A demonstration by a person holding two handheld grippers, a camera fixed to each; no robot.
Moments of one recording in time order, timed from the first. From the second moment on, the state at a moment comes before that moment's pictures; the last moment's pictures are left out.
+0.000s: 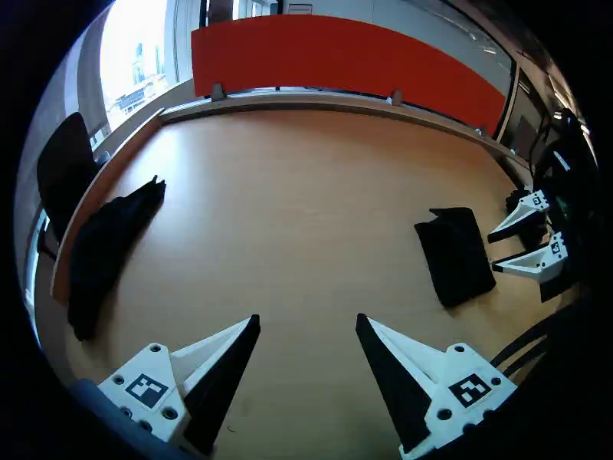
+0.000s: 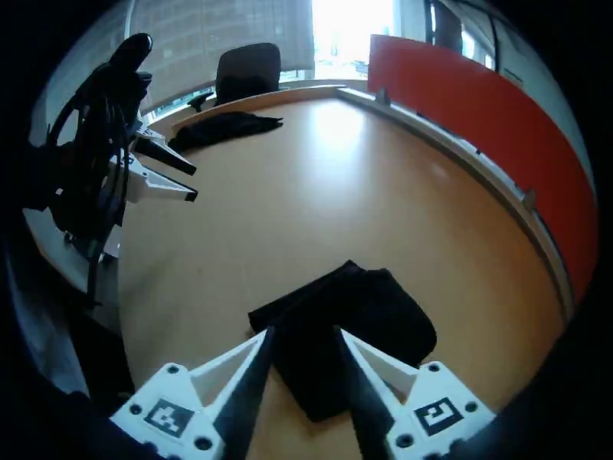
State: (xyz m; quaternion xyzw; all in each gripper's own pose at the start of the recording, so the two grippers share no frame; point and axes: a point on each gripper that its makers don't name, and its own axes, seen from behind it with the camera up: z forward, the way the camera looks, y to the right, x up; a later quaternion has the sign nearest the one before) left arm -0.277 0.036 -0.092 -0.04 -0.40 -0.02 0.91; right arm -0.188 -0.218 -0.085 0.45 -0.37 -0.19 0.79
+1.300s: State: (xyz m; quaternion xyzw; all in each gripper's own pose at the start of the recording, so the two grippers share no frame) left arm -0.273 0.043 -0.088 -0.04 -0.40 -0.01 0.92; right arm -0.237 -0.150 -0.109 0.39 -0.43 -0.18 0.79
